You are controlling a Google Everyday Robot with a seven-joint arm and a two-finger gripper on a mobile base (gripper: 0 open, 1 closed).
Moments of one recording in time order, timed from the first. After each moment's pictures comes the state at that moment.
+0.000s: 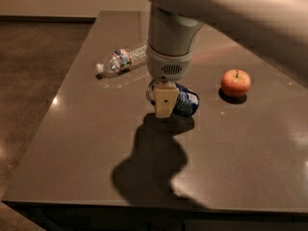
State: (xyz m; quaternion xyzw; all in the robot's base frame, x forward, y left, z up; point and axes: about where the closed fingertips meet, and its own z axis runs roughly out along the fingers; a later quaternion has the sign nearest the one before) arm 0.491 -0.031 0.901 -0.72 0.69 -0.02 0.09
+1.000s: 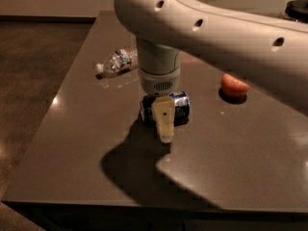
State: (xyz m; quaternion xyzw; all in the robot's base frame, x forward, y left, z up) arm 0.495 -0.027 0.854 -0.75 0.66 -0.05 0.04
